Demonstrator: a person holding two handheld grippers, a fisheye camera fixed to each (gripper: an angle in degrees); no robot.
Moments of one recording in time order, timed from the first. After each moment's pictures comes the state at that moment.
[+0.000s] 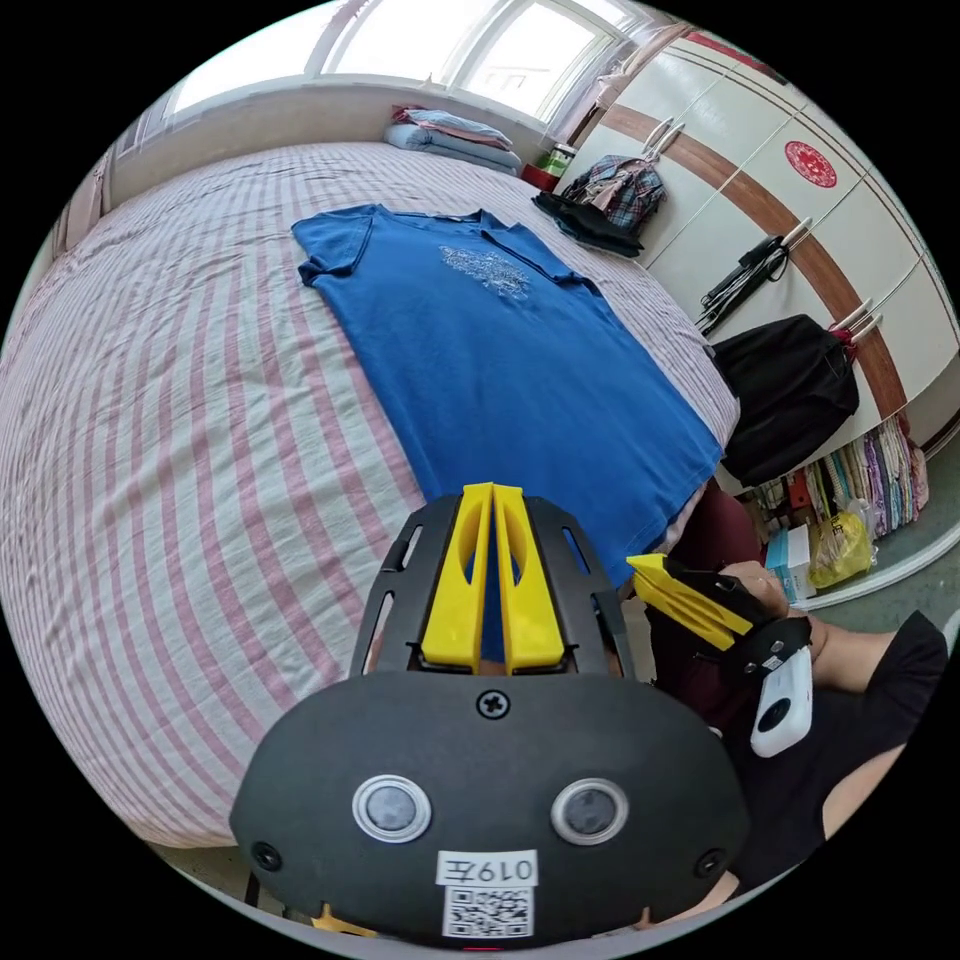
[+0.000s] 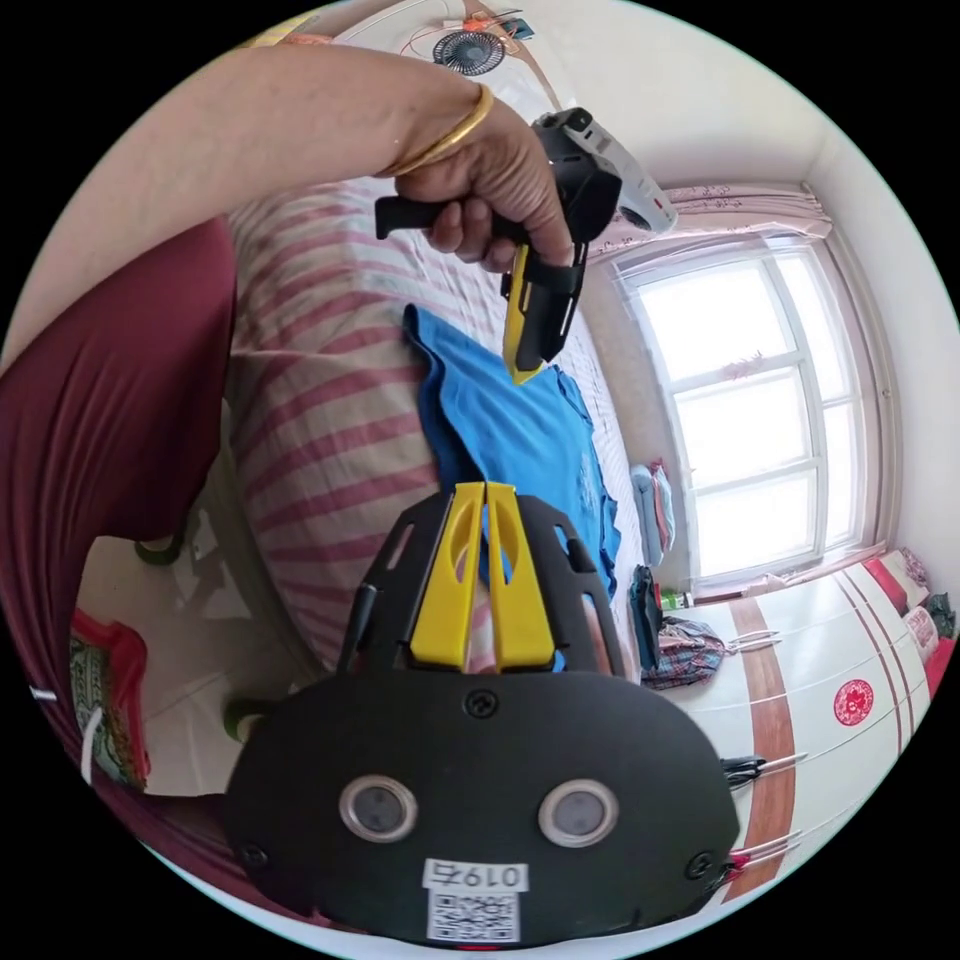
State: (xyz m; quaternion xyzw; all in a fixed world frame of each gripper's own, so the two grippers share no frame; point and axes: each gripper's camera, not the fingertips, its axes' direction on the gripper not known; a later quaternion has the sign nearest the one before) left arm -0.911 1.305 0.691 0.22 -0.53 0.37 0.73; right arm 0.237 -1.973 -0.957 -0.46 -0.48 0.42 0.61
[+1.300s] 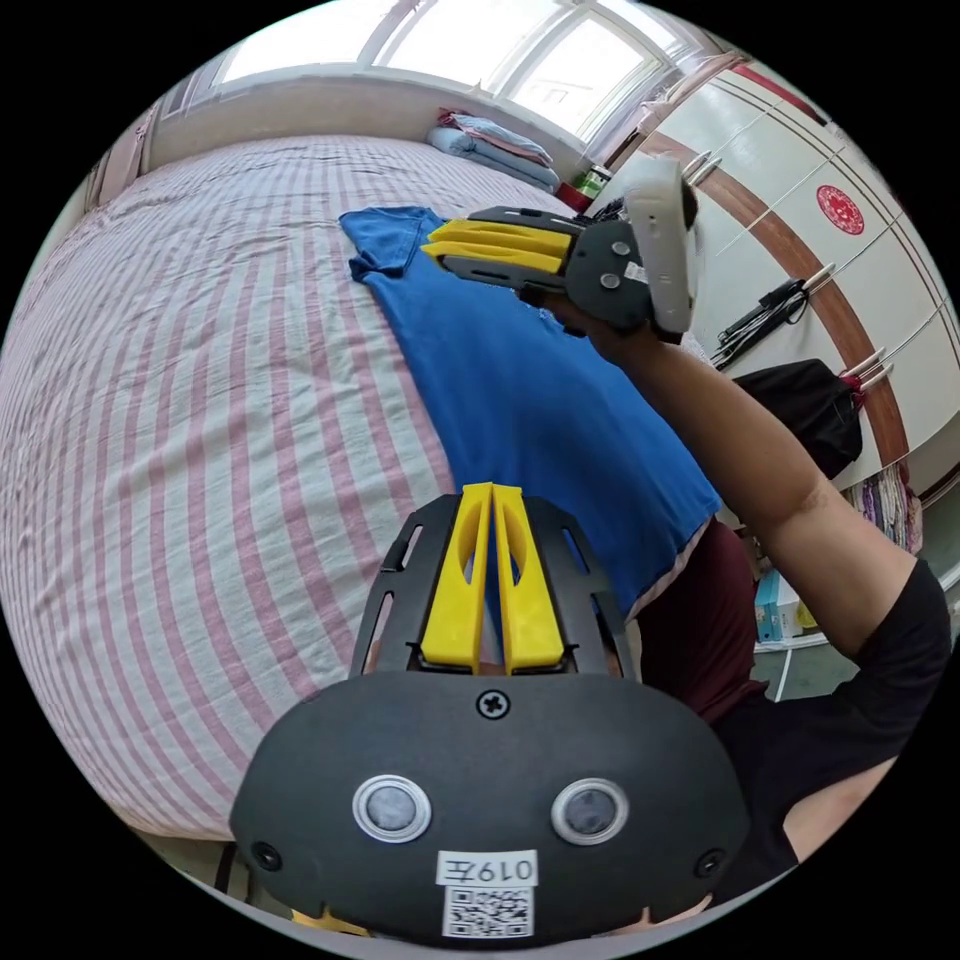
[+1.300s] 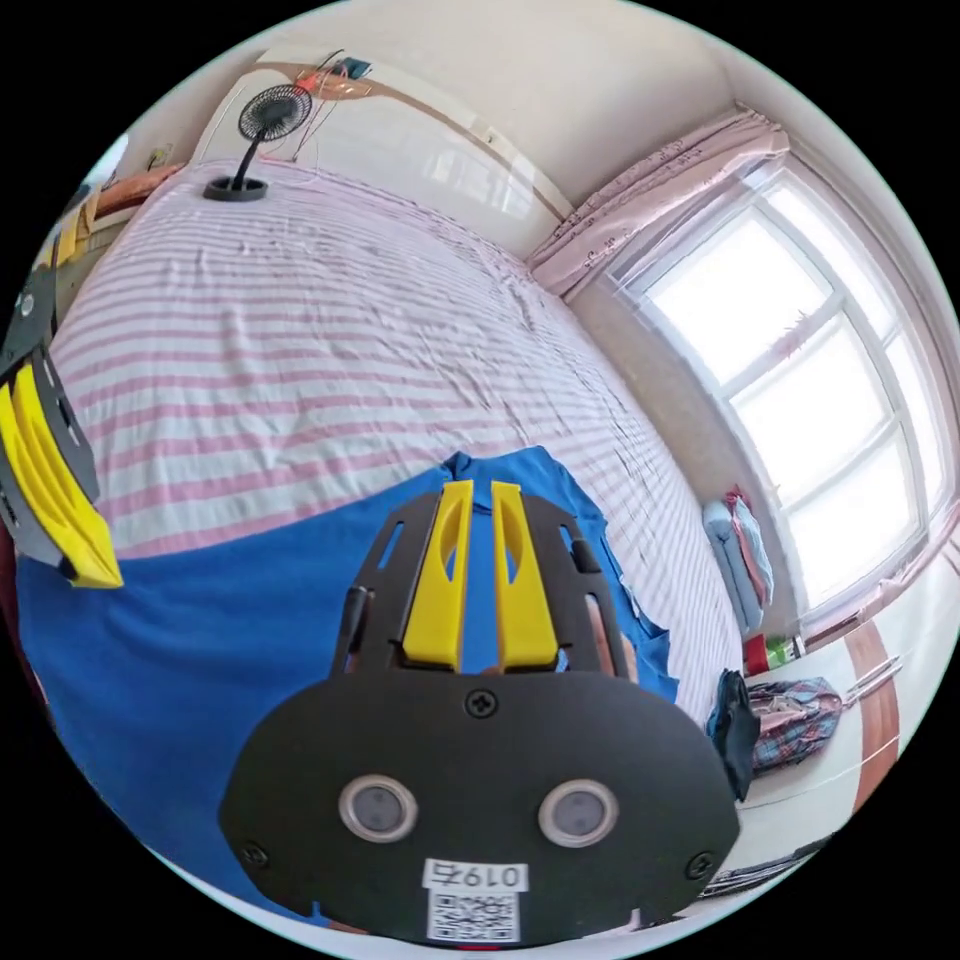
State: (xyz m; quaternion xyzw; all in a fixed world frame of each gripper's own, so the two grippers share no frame) left arm -1.003 1.304 0.632 0.26 -0.51 0.34 0.75; right arm 0.025 -1.660 -0.742 -0.38 -0.47 0.58 0.55
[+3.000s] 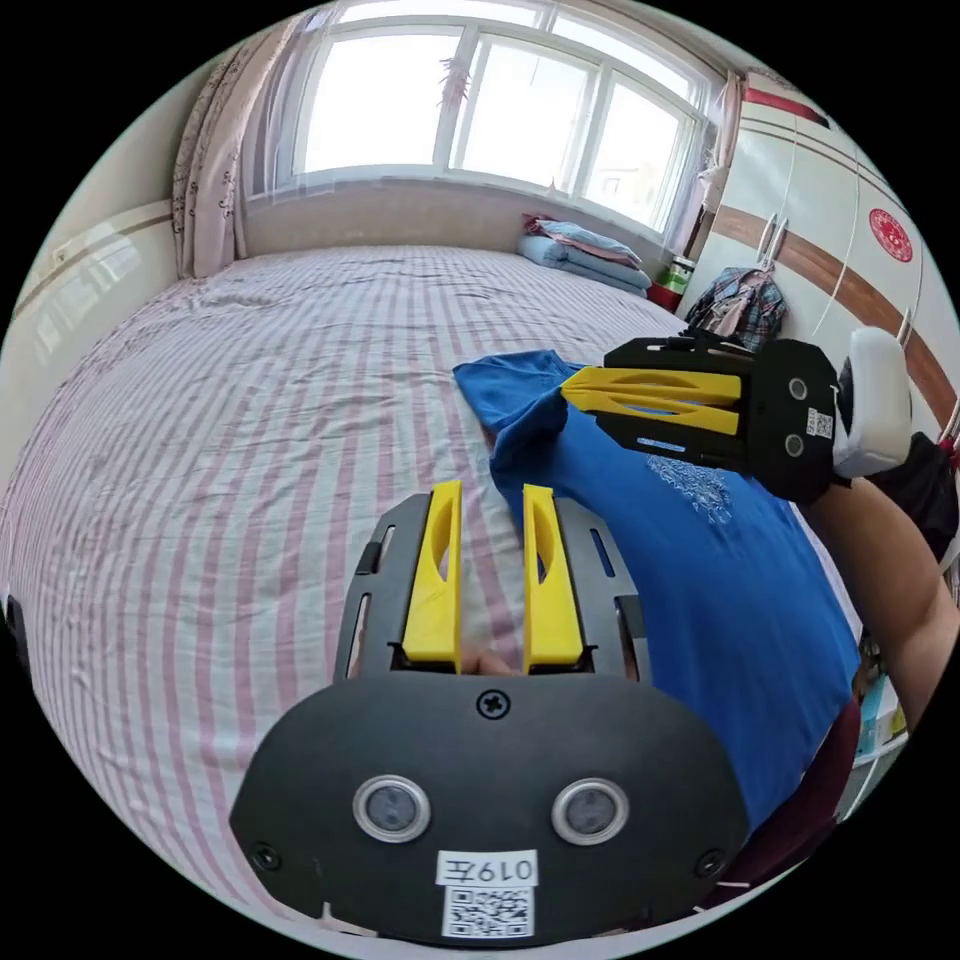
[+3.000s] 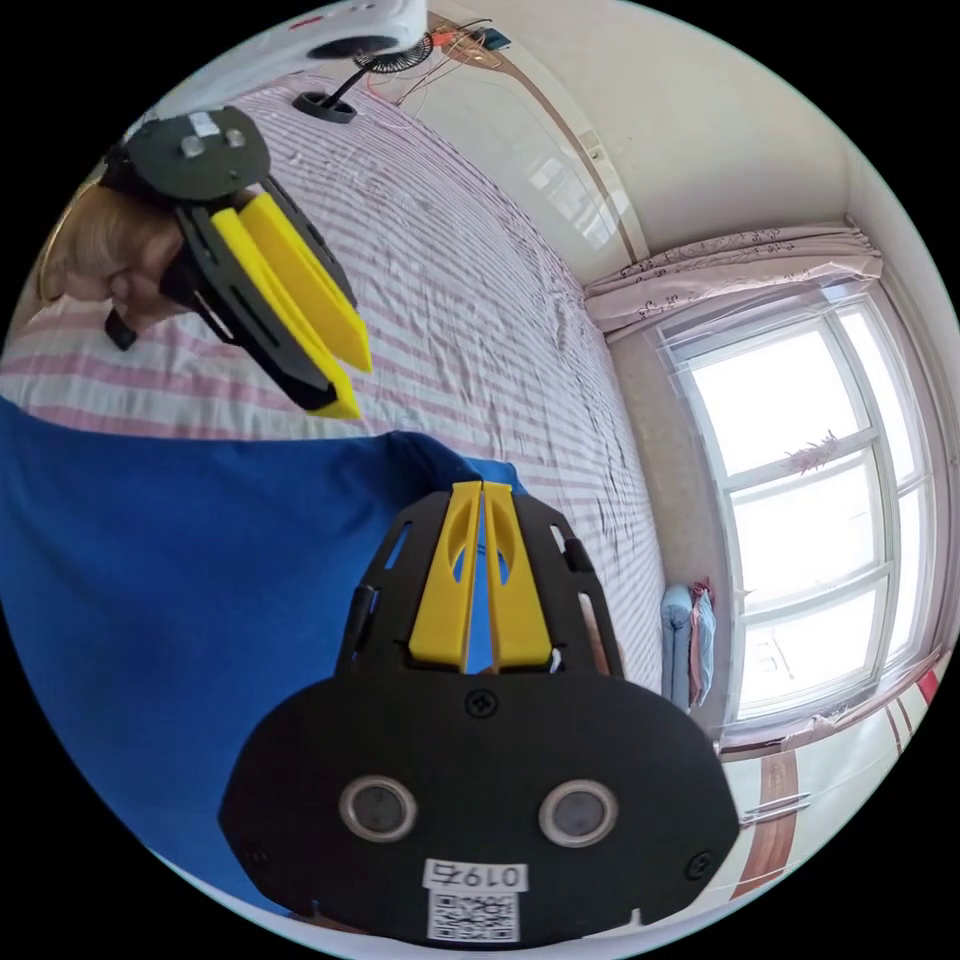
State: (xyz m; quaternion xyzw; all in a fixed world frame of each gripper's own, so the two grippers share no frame) left arm -1.115 1.110 0.618 0.44 -0.56 0.35 0.61; right arm -0.017 -1.550 -0.630 -0.31 -0.50 0.48 0.65
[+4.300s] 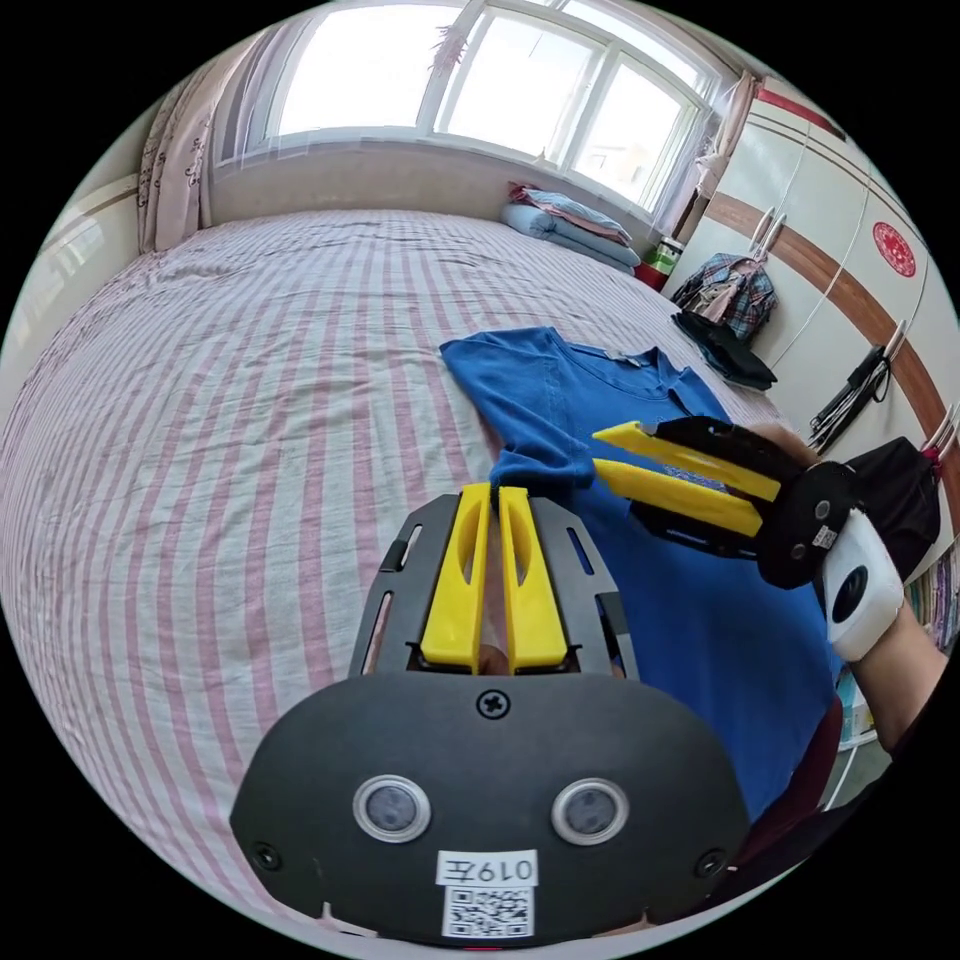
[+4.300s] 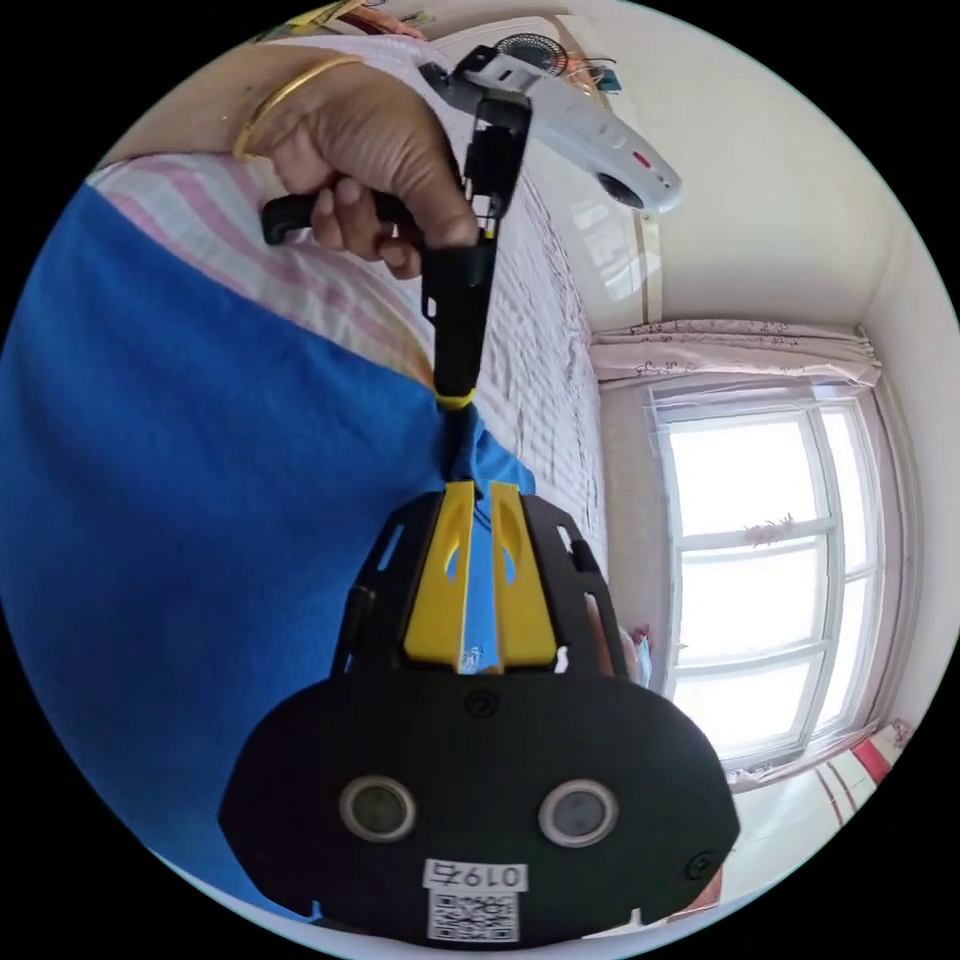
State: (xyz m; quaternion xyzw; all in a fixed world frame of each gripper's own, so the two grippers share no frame) left arm -1.207 0.928 0.662 0.40 -0.54 0.35 0.65; right arm -0.009 -1.490 -0.669 -0.27 -0.47 0.41 0.74
